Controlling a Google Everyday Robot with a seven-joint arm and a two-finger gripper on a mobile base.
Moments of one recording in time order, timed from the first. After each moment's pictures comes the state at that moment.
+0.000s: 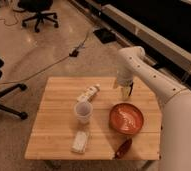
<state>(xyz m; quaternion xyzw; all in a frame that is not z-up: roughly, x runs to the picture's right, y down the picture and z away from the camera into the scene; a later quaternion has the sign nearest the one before) 0.167 0.010 0.852 -0.34 -0.12 -0.19 0.91</state>
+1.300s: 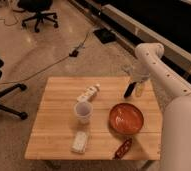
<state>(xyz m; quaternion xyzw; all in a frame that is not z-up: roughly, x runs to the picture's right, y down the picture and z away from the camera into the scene) 0.243 0.001 0.851 -0.35 -0.06 -0.08 0.93</state>
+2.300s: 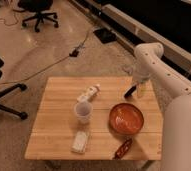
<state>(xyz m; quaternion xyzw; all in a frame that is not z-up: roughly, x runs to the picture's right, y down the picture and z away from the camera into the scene) 0.276 0.011 0.829 -0.36 -0.02 -0.06 0.93</state>
